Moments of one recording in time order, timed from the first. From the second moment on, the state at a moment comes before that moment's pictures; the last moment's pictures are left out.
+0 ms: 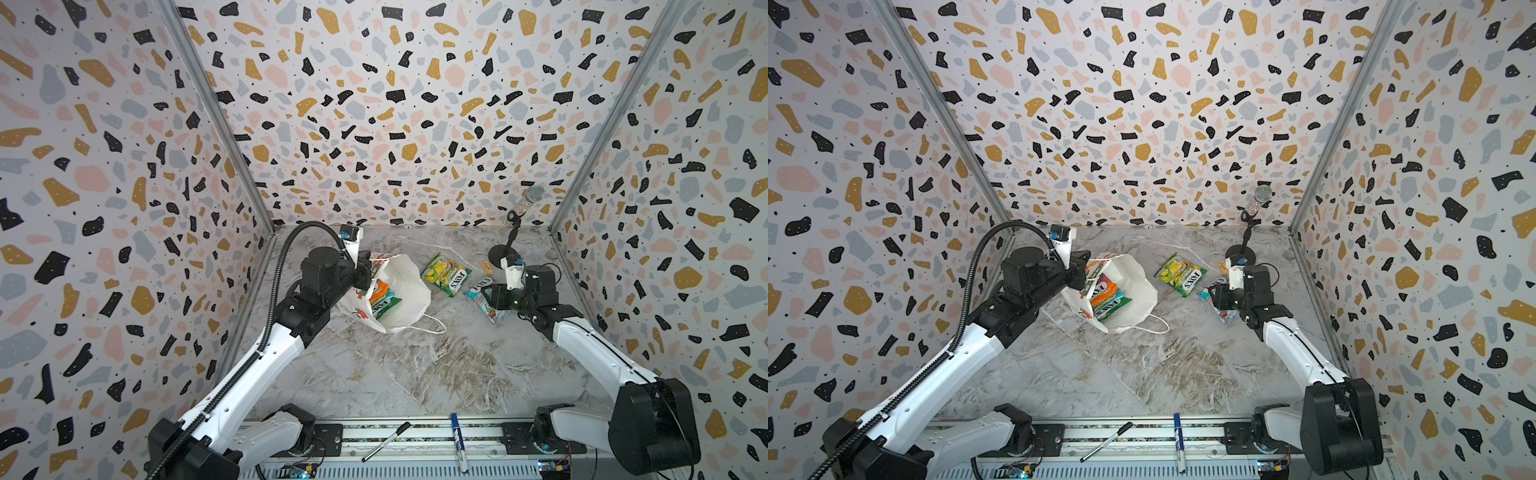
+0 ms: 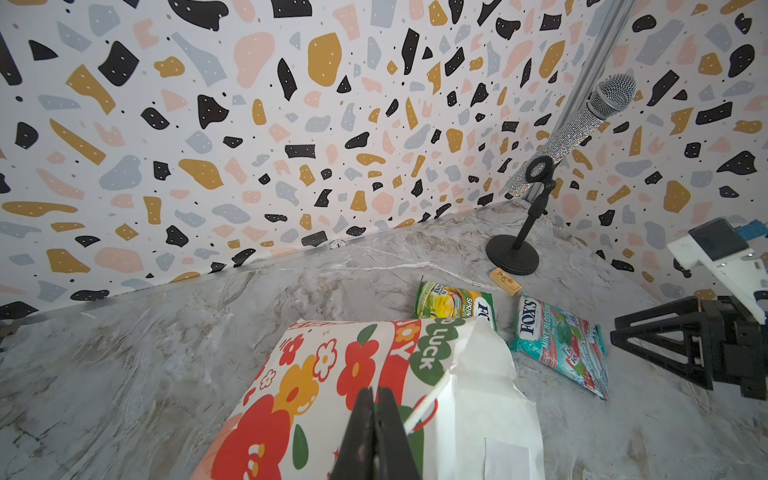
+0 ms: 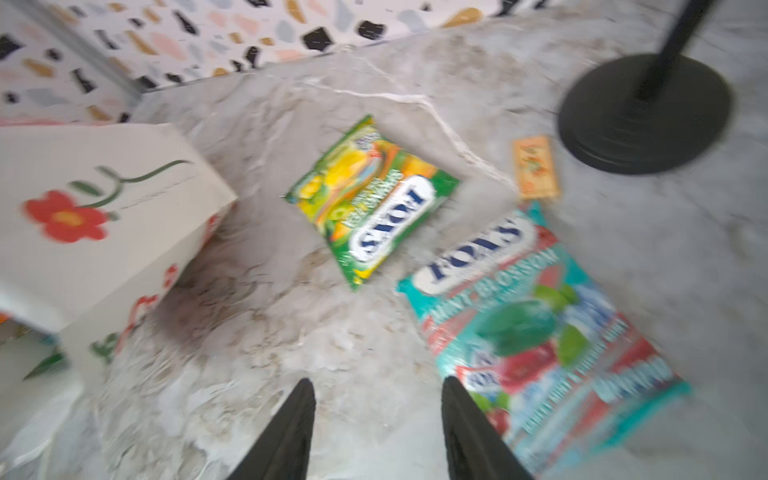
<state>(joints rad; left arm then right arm) -0.45 1.09 1.03 -0.20 0.02 -0.08 0.23 1.23 0.75 -0.14 -0.35 0.18</state>
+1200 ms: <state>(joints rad) -0.45 1.08 1.01 -0.18 0.12 -0.08 0.77 1.78 1.12 0.06 -0.39 0.30</state>
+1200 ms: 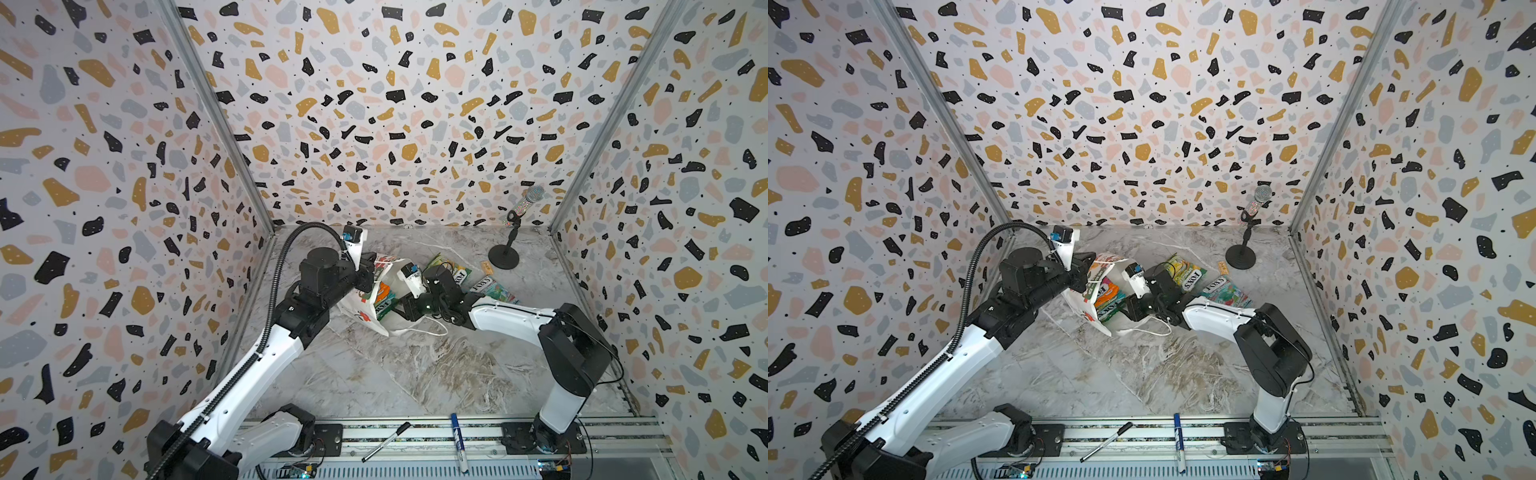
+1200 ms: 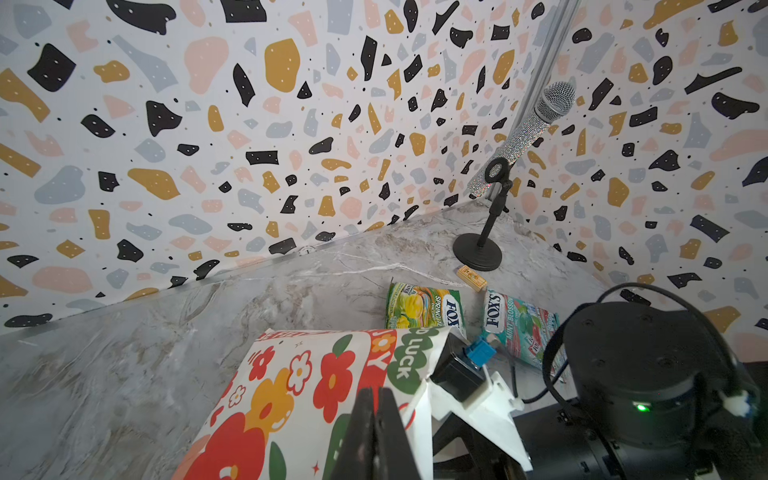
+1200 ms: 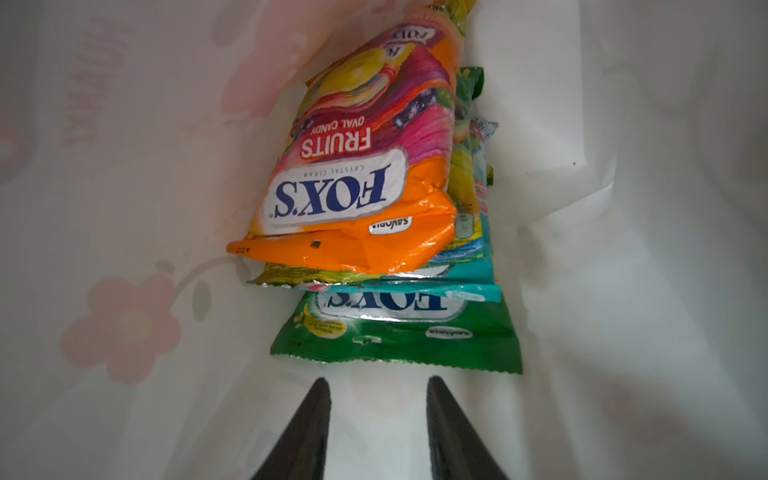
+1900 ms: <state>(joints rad) -0.45 1.08 1.01 -0.18 0.14 -0.06 0.79 1.85 1.13 0.27 -0.38 0.70</state>
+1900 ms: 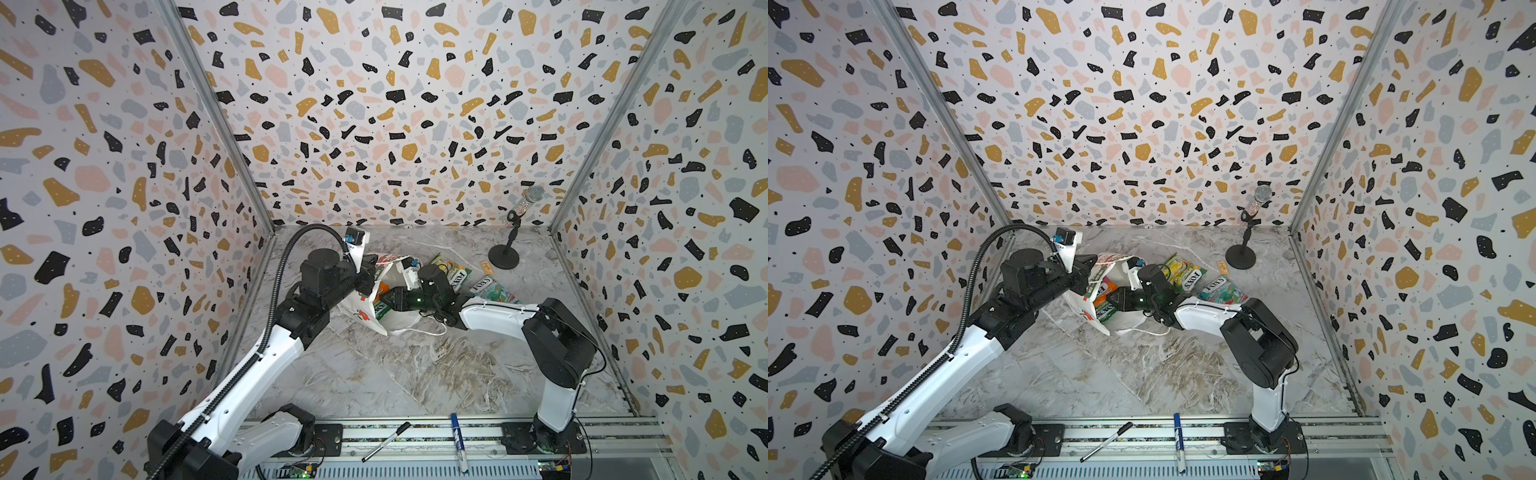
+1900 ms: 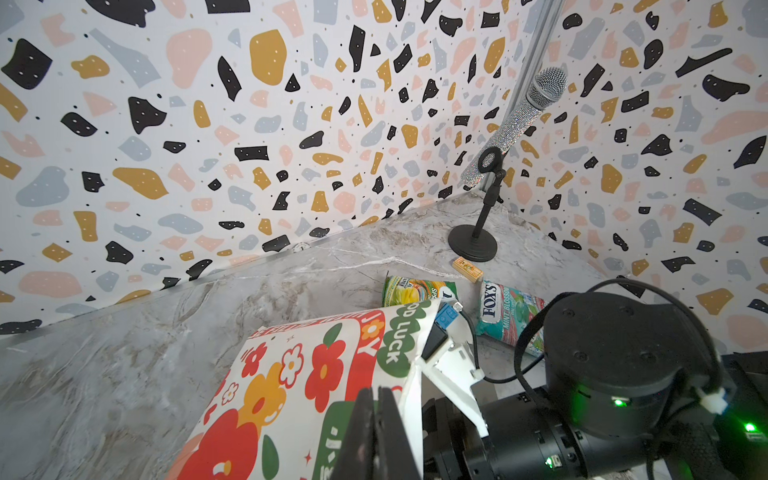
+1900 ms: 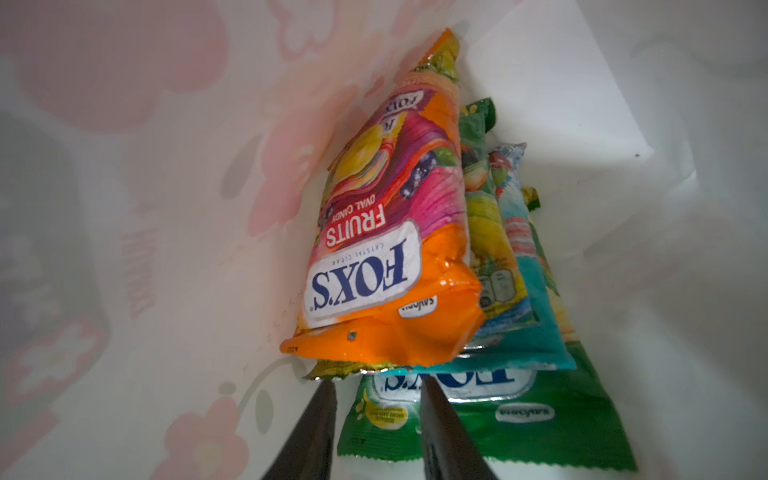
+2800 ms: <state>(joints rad) -0.45 1.08 1.01 -0.18 0.15 -0.06 0.82 1.94 1.16 0.35 -0.36 0.83</state>
